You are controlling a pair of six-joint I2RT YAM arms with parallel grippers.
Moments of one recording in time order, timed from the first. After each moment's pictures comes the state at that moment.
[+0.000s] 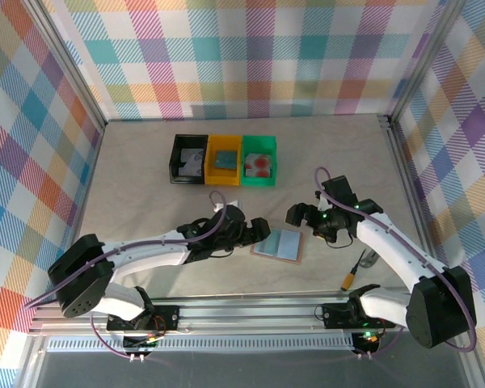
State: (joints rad) left arm -0.97 1.42 0.77 -0.08 -0.02 -1.12; right arm 0.37 1.17 0.77 -0.71 -0.36 0.67
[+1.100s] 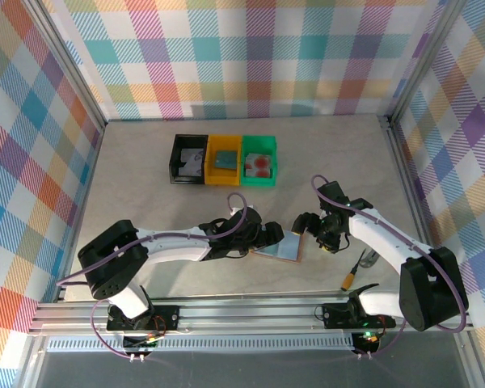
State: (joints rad) left arm -1.00 1.61 0.83 0.02 0.04 -1.18; right arm 0.37 1.28 0.75 -0.77 -0.25 0.79
